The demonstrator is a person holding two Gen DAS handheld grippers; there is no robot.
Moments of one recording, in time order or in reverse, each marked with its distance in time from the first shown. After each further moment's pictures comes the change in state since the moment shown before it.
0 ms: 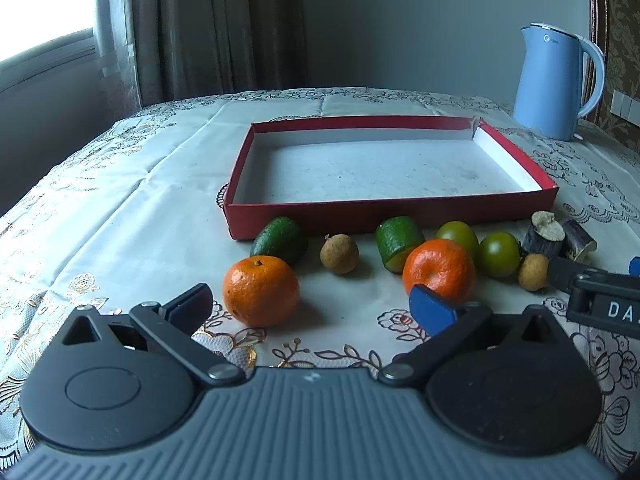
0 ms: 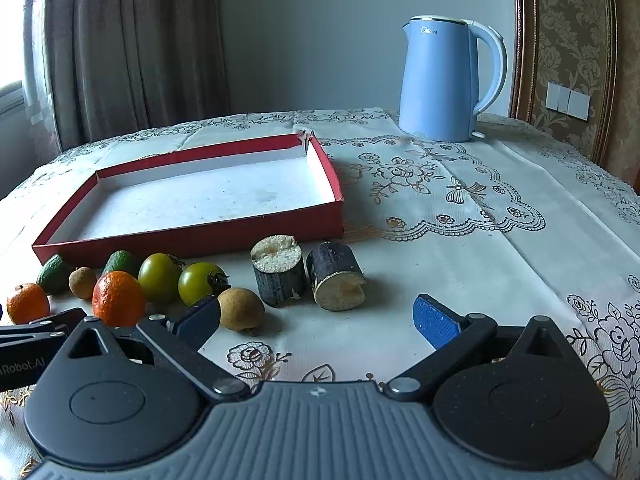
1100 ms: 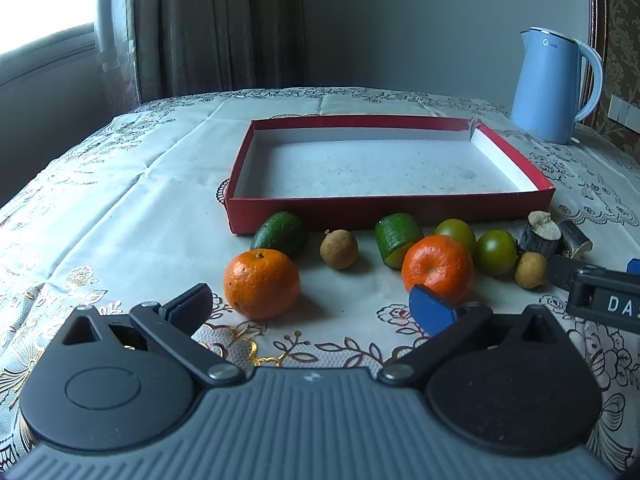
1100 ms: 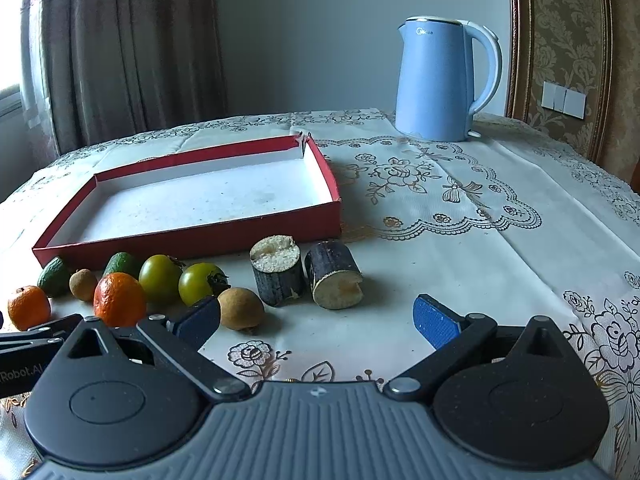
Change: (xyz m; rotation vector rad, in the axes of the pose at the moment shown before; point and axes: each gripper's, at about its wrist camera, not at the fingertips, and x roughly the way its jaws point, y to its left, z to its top) left arm -0.003 0.004 -0.005 -0.018 -0.005 -0.017; right arm -0.005 -0.001 -0.001 0.012 -0.005 -0.005
